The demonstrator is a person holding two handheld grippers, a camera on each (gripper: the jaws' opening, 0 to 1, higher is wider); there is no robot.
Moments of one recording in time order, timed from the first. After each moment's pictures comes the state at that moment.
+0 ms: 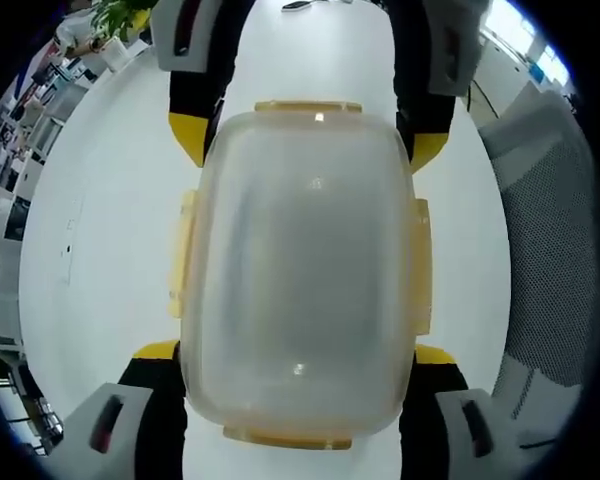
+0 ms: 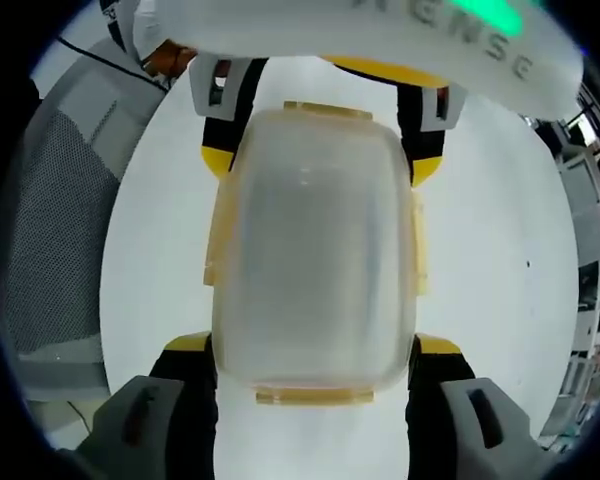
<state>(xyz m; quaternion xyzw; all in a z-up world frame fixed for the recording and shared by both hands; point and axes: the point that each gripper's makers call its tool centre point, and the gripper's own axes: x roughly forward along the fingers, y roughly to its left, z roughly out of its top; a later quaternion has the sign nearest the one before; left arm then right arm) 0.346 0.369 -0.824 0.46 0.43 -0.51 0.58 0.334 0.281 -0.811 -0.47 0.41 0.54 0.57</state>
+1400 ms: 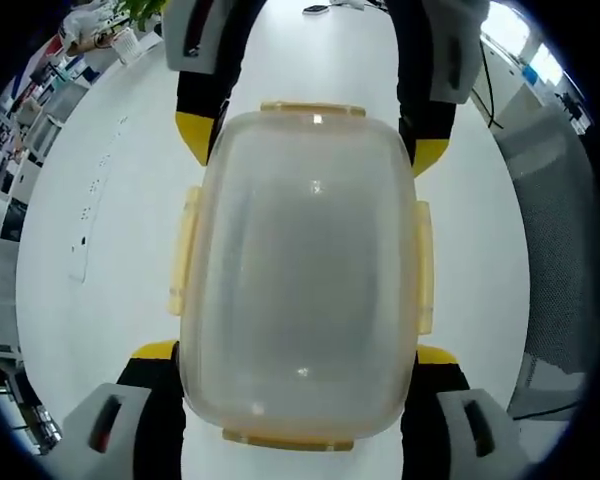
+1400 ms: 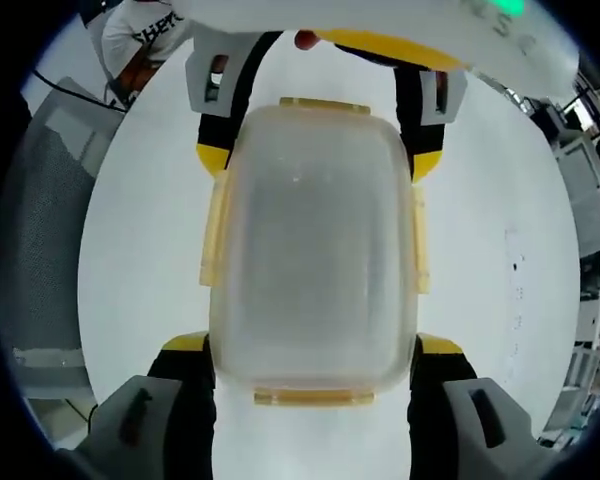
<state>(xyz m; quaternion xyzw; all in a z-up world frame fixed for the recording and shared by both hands) 0.417 0.385 -0.823 0.45 0.43 -0.53 0.58 0.402 0.296 -0.812 -0.46 0.42 0.53 0.57</state>
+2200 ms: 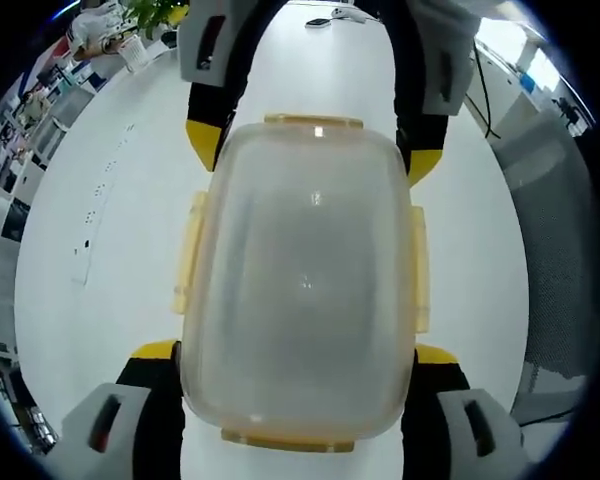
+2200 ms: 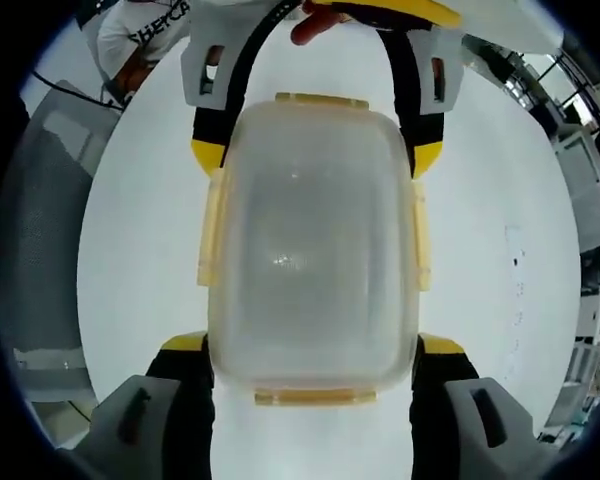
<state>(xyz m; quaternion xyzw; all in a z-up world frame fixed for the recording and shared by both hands) 0.417 0.382 -0.820 0.43 0.41 -0.54 0.60 0.402 0.294 -0.813 -0.47 0.43 0.52 0.57</state>
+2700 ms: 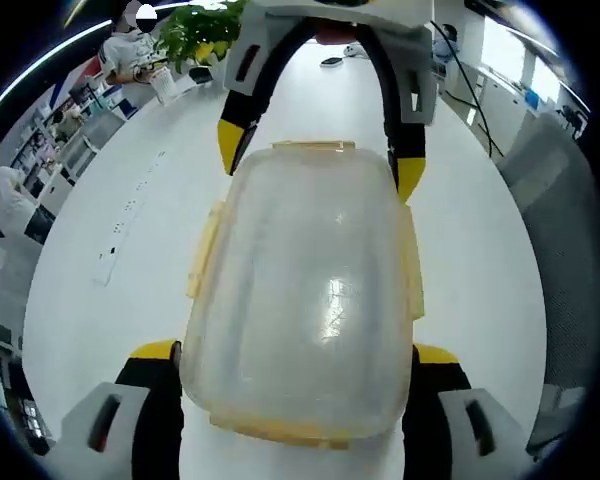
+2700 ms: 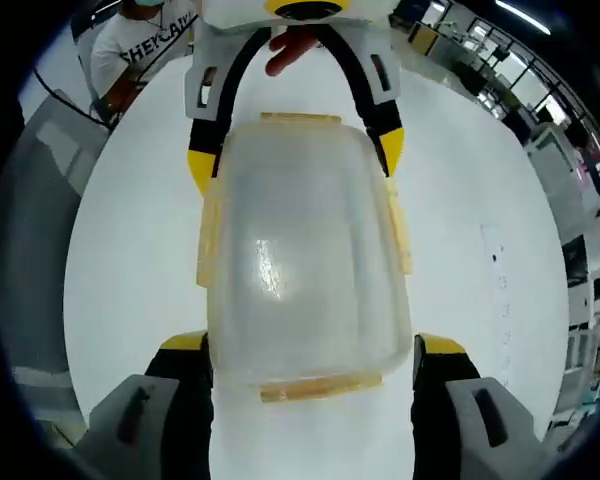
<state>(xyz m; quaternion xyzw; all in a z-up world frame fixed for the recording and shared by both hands) 0.419 0.383 -0.813 0.36 0.32 -0.54 0.69 0.408 0.289 -0.810 -0.40 0.38 0.50 0.67</state>
